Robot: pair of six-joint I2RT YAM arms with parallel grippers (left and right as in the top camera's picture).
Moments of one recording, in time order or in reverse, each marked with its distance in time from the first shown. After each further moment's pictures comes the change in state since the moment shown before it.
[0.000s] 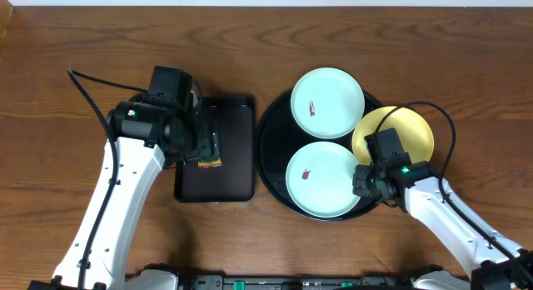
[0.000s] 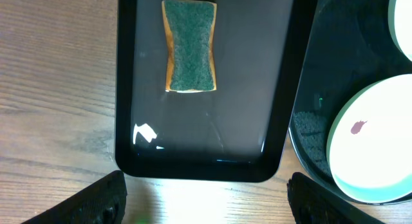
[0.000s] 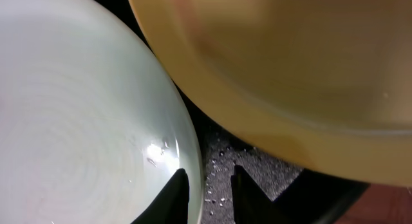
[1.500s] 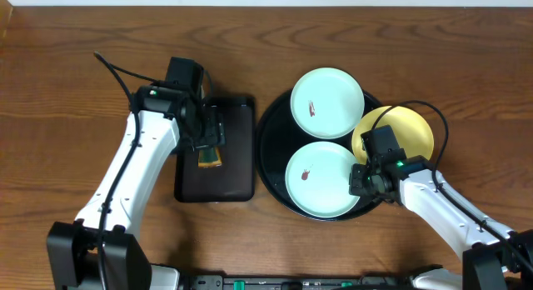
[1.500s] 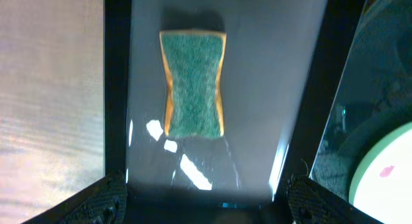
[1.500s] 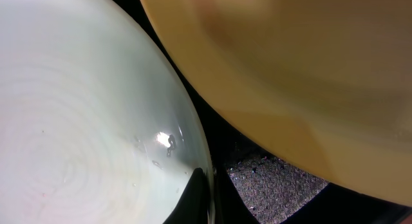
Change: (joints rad) left arm 0.000 0.179 -0.016 0.156 -0.040 0.000; right arm 0.000 0.074 0.022 0.006 -0.043 -0.004
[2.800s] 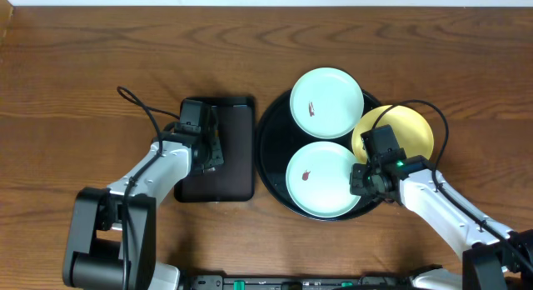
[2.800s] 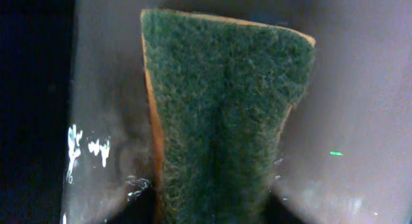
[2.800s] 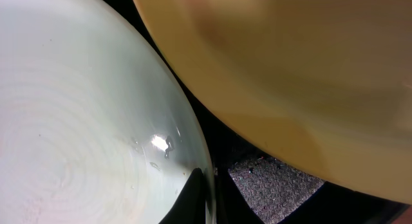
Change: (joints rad) left arm -0.002 0.073 -0.441 0.601 -0.031 -0.055; right arm 0.000 0.000 0.002 0.000 0.015 0.000
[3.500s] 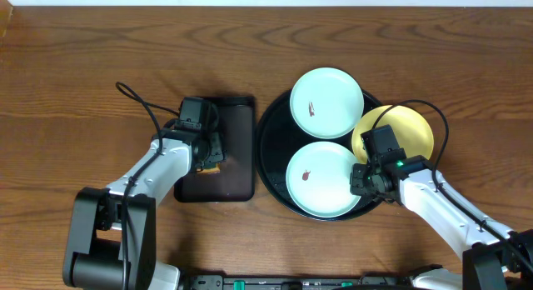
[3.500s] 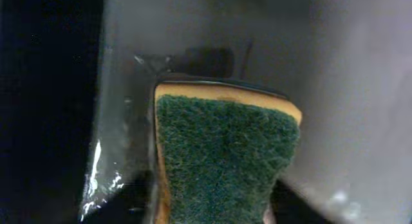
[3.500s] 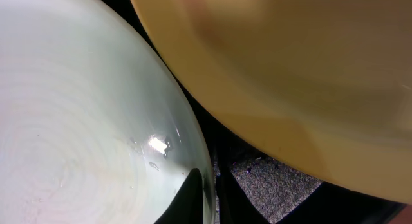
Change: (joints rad) left arm -0.001 -0.001 0.027 -0.003 -0.049 -0.001; right arm 0.000 0.000 0.000 -0.001 0.003 0.000
